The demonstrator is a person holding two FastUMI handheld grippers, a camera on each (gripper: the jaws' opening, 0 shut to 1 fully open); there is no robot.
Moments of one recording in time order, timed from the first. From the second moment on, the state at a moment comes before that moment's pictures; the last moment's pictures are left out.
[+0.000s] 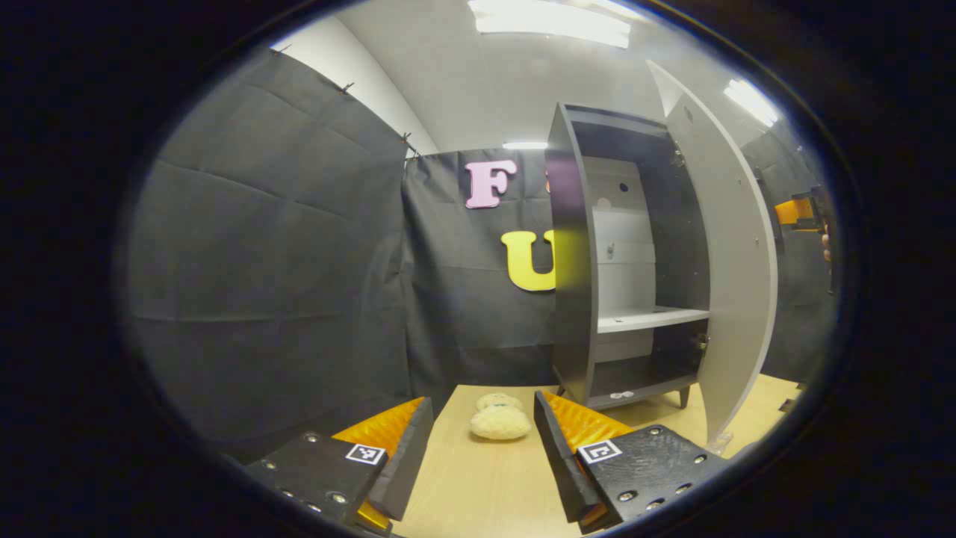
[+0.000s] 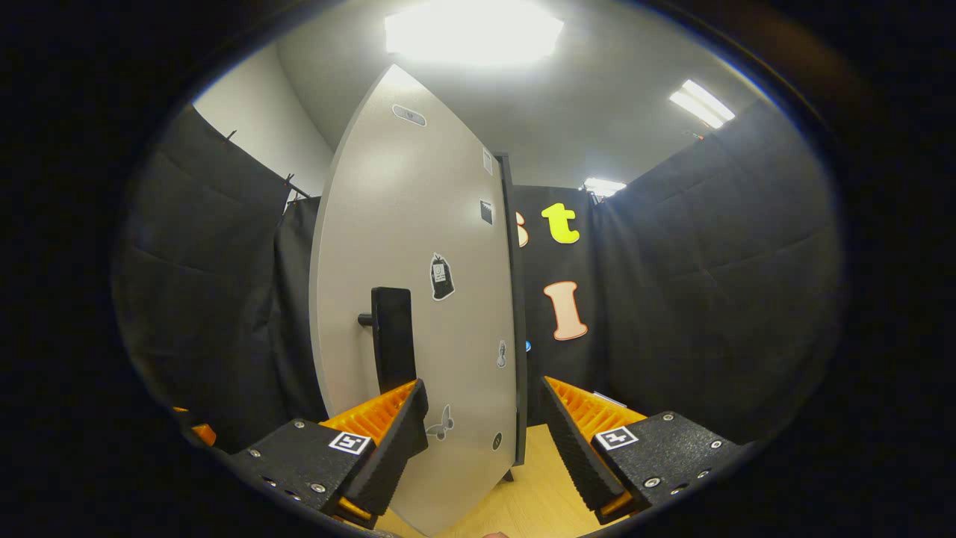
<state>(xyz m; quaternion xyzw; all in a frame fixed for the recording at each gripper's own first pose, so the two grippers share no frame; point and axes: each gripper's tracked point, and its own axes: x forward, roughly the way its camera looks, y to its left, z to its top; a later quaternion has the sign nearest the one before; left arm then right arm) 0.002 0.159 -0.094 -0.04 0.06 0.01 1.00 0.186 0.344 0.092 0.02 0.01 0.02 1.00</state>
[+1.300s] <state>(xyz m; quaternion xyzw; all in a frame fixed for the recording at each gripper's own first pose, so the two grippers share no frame) 0.009 0.179 -0.097 -0.04 0.08 0.02 1.00 0.201 0.386 0.072 -0.01 0.01 0.05 1.00</state>
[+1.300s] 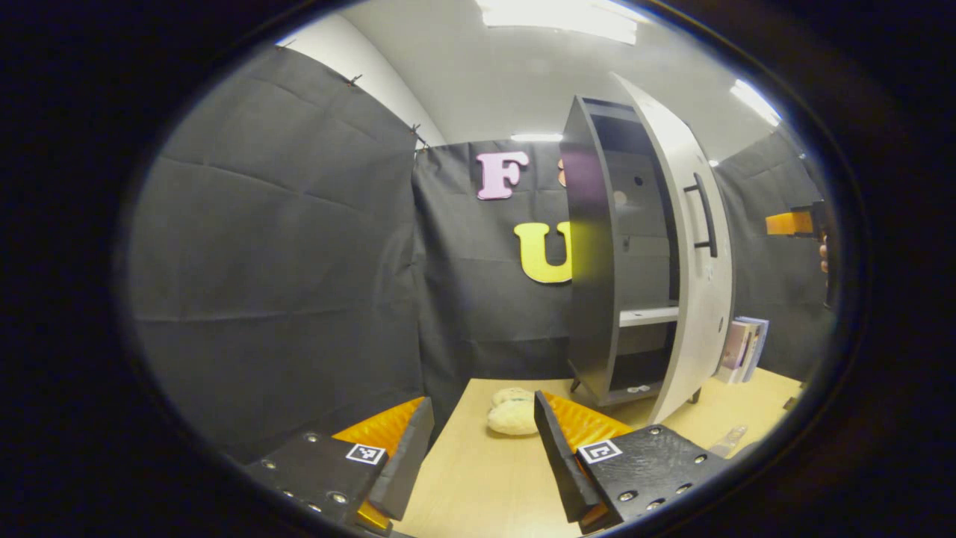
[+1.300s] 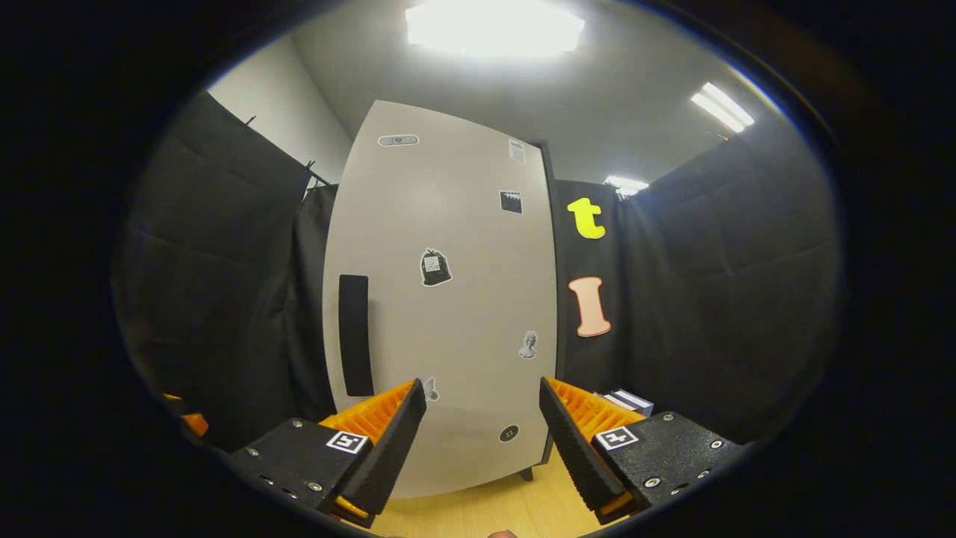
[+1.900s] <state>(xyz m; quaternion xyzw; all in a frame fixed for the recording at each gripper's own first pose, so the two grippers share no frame) 0.029 0.065 -0.043 -0.03 0.05 0.00 1.00 0.195 0.311 0.061 0.00 0.01 0.08 1.00</state>
